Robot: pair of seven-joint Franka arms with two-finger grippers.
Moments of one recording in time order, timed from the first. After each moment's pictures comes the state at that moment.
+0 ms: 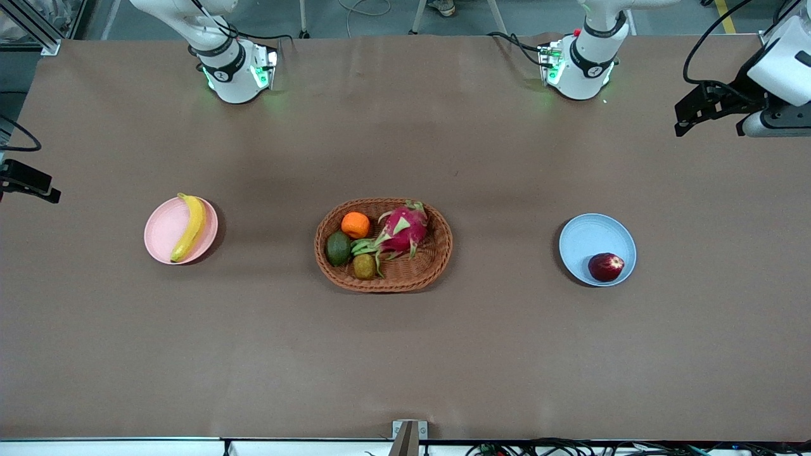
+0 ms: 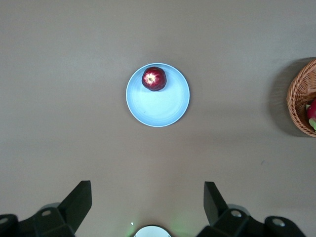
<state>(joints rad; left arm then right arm) -0.04 -0.10 -0.09 -1.59 0.02 1.47 -0.10 -0.05 0.16 -0.09 -1.36 0.02 1.51 -0.13</state>
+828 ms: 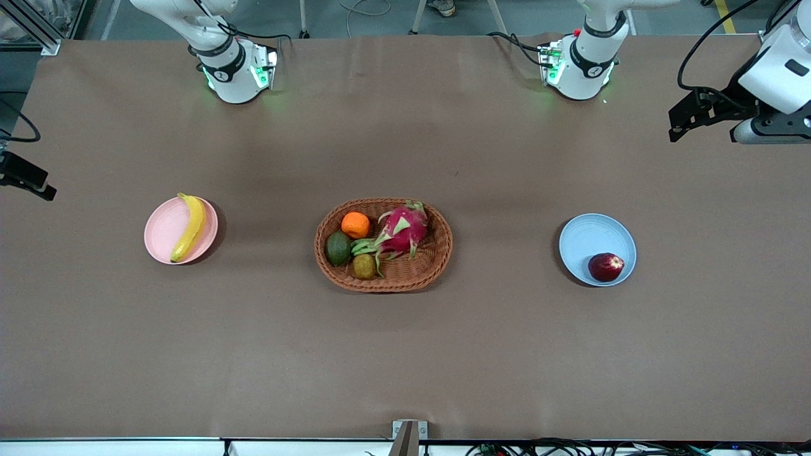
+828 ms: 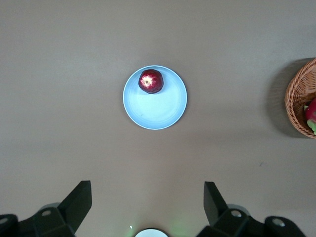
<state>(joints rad) -0.05 -0.09 -0.09 -1.59 0.02 1.48 -0.10 -0.05 0.02 -0.09 -1.55 0.02 1.65 -0.08</state>
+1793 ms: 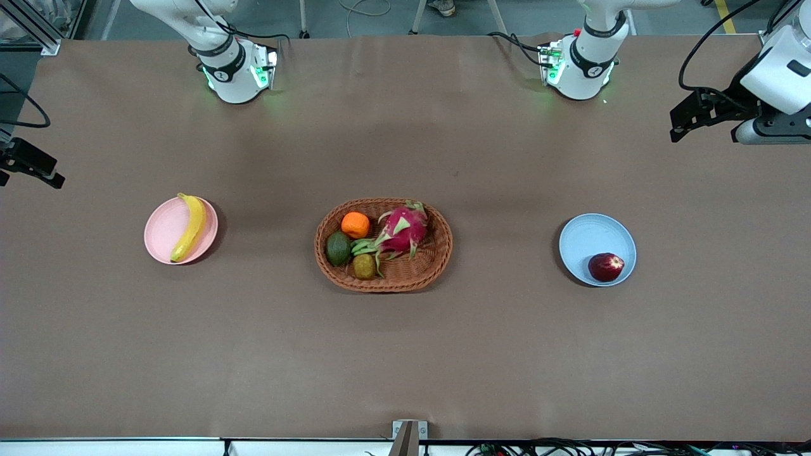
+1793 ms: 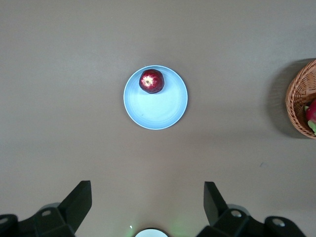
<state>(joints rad) -0.05 -0.08 -0.09 -1.59 0.02 1.48 -0.10 -0.05 -0.03 -0.09 -1.62 0.02 1.68 -0.06</state>
